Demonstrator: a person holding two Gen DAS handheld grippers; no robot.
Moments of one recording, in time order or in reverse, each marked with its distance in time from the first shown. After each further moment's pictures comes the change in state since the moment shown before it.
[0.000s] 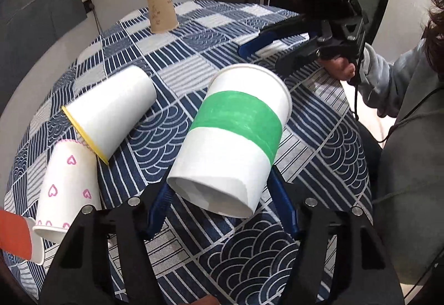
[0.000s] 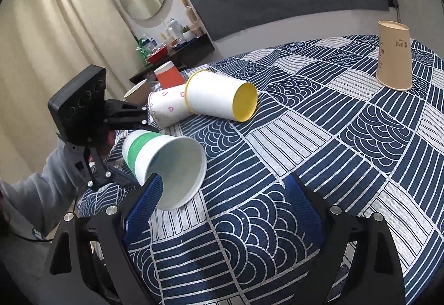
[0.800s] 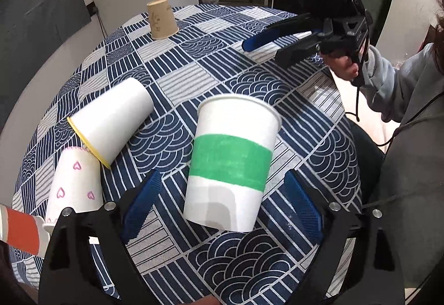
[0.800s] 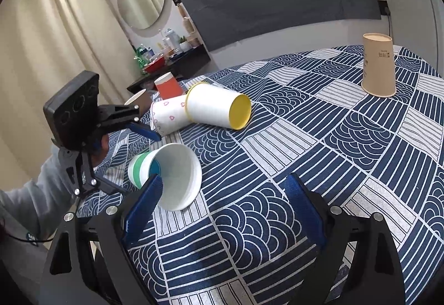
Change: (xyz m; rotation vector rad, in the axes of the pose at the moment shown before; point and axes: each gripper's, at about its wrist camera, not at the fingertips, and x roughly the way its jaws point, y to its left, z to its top) left arm 0.003 -0.017 0.007 0.003 0.026 0.043; right arm -0.023 -0.002 -0.003 0.015 -0.054 -0.021
